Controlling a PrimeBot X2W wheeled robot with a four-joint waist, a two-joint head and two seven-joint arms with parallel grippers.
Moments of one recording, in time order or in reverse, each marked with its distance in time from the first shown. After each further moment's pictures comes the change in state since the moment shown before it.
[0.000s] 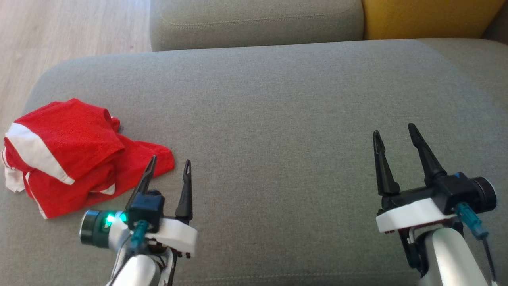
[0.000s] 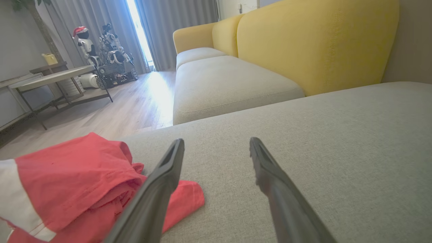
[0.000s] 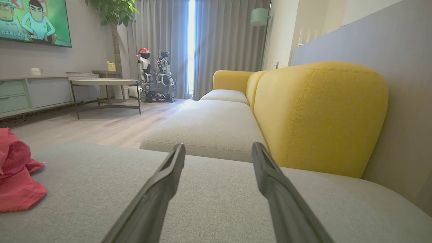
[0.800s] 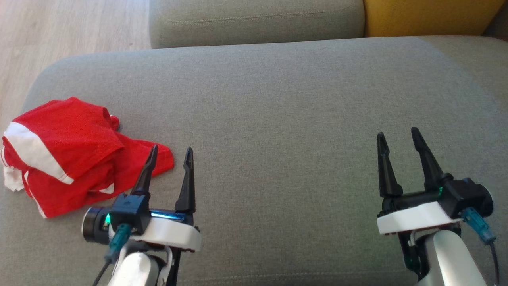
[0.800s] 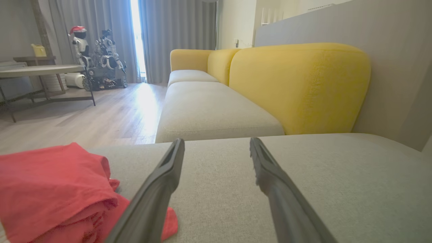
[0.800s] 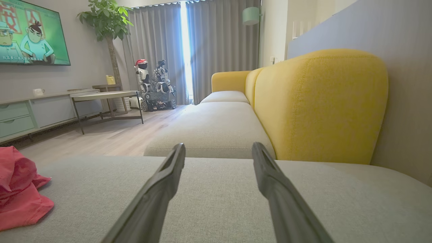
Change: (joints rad) left arm 0.068 -0.144 0.184 -0.077 0.032 -0.174 -0.061; right arm 0.000 -0.001 0.003 0.043 0.089 0.000 -0.058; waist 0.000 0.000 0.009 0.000
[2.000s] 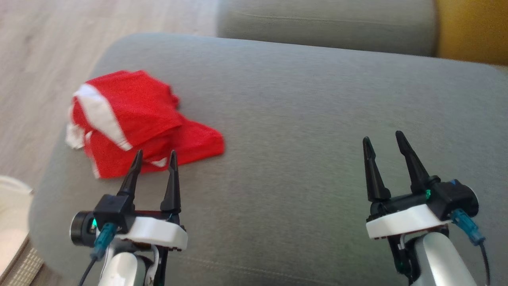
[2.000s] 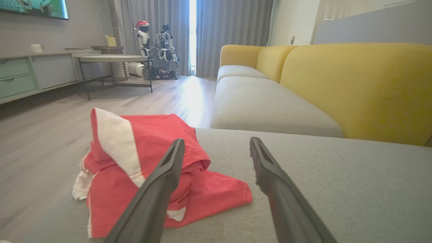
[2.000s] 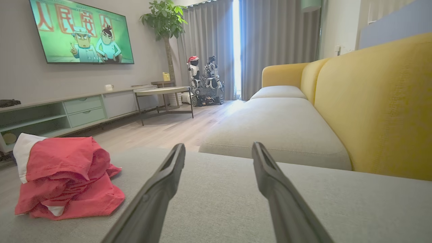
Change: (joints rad) left arm 0.020 -0.087 0.177 0.082 0.077 -0.145 0.000; right arm 0.002 -0.001 0.056 0.010 0.040 0.000 0.000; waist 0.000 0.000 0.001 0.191
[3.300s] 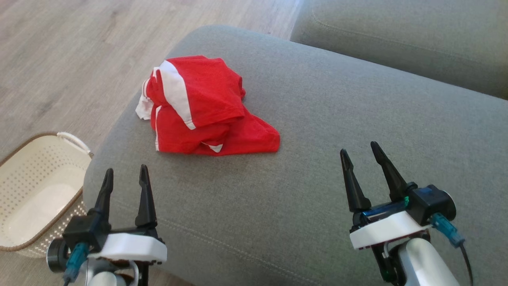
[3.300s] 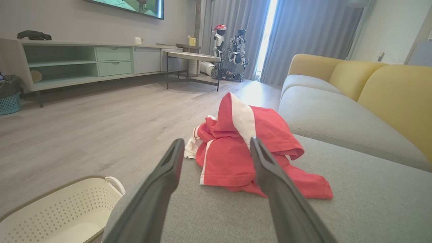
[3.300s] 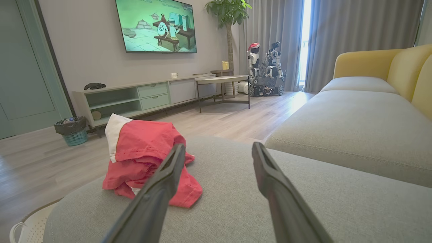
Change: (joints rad) left arm 0.099 -0.001 0.096 -0.065 -0.045 0.027 0.000; right arm 0.002 -0.001 0.095 0.043 0.030 0.000 0.000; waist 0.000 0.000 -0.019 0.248
